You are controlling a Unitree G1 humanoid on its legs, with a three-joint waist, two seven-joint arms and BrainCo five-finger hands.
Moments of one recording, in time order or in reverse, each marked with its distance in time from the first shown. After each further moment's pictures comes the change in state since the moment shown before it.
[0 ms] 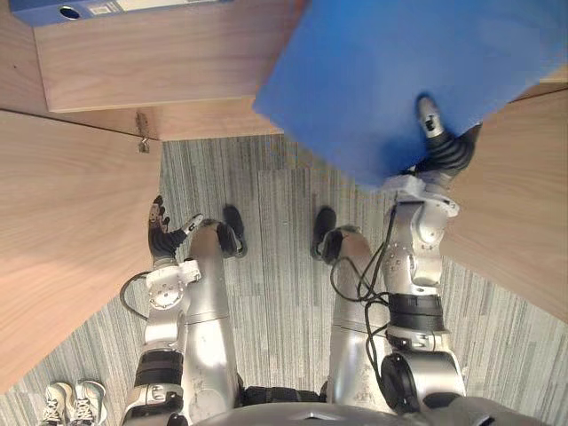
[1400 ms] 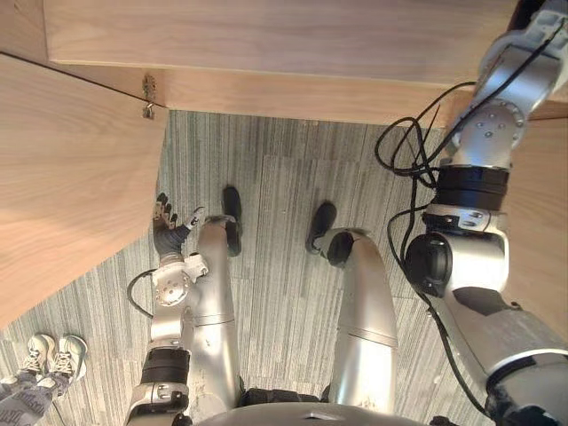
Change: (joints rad) left arm -0.002 -0.019 -0.057 -0.032 -0.154 0.006 0.035; right arm -0.675 -0.247 -0.156 0.372 0.735 -0.136 -0.120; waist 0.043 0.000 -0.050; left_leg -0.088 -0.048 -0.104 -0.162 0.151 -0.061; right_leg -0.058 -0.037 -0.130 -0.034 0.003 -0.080
